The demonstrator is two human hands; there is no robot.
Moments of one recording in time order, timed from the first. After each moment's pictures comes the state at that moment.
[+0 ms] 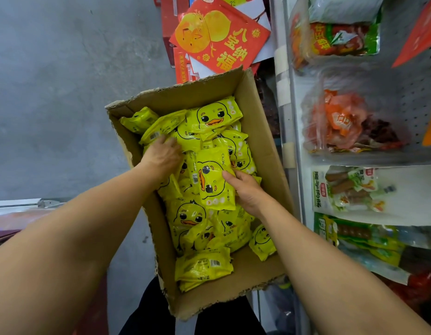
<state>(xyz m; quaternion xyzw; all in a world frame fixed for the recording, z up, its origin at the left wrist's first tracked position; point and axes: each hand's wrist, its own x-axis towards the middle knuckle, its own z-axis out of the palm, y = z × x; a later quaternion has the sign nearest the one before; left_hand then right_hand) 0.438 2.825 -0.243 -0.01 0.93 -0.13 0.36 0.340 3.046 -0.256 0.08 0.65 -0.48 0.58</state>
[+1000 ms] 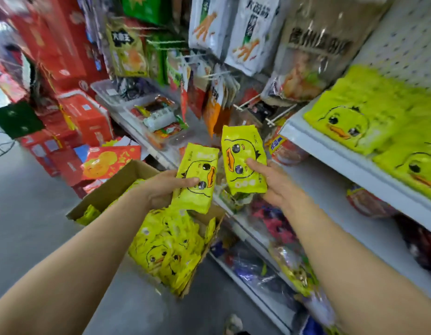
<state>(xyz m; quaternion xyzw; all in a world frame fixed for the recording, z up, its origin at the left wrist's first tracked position) 0.505 2.993 0.086 -0.06 0.60 0.74 0.31 0.486 3.259 0.110 0.12 0.61 -0.77 0.16</state>
